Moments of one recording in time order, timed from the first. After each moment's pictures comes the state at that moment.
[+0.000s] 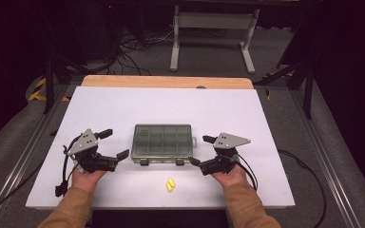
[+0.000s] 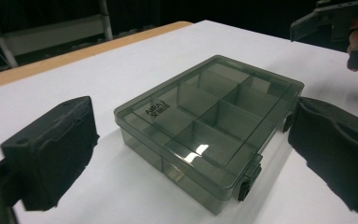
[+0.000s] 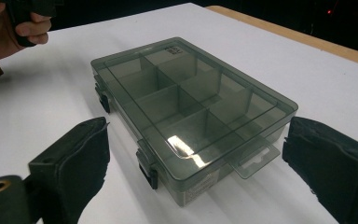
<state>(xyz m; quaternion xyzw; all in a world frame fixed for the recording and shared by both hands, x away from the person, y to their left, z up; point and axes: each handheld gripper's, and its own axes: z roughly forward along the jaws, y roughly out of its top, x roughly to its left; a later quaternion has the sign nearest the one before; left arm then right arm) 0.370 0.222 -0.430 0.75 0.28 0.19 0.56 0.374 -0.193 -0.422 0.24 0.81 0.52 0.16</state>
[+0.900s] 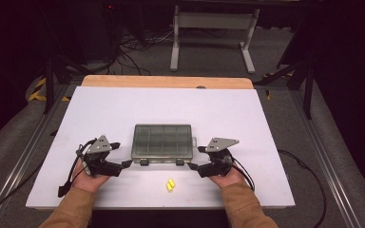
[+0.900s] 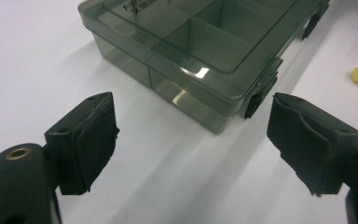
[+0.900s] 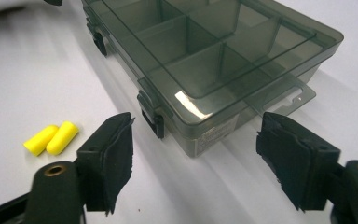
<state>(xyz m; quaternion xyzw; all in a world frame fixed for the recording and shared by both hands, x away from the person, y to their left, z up) 0.375 0.212 -0.454 0.85 0.29 0.13 0.42 0.376 -0.186 -0.444 0.25 0.86 0.43 0.13</state>
